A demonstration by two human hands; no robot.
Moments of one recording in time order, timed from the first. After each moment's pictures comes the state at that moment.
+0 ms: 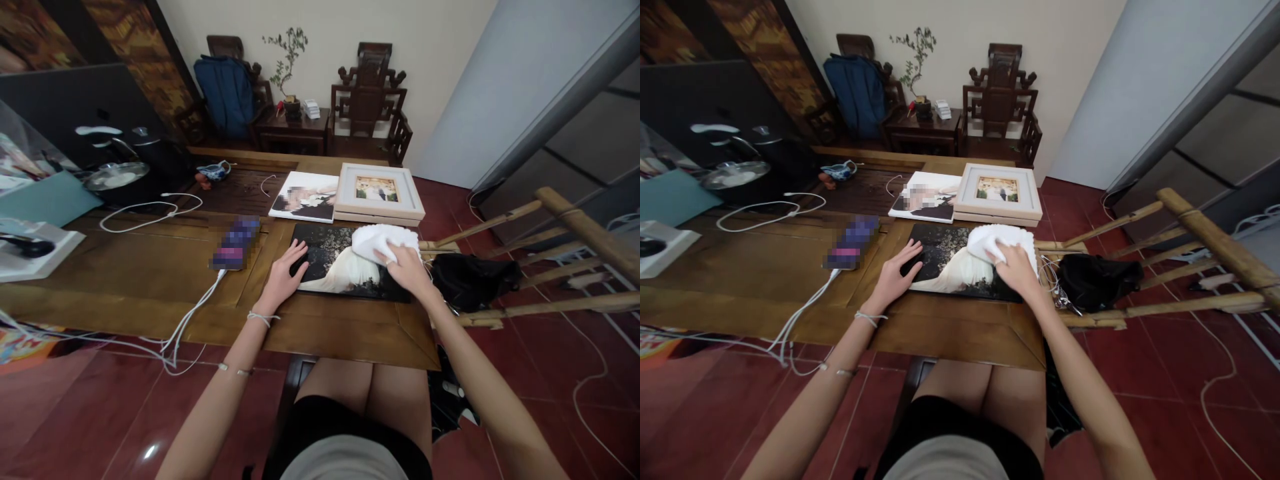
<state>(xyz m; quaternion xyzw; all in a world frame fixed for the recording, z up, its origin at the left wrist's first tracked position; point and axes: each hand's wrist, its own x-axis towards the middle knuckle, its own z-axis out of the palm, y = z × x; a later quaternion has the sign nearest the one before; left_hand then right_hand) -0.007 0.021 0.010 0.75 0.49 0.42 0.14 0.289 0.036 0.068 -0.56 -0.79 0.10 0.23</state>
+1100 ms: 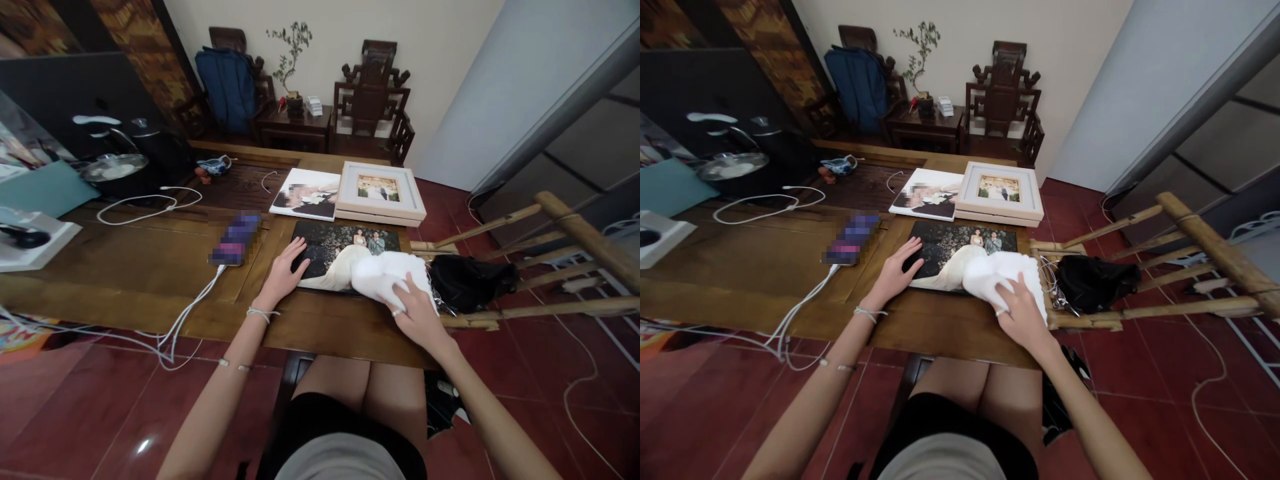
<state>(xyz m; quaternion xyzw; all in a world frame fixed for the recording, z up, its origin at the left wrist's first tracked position) -0.006 0.024 0.009 0.75 0.51 0.40 0.14 0.295 -0.048 0.059 -0.48 -0.85 0.04 0.20</state>
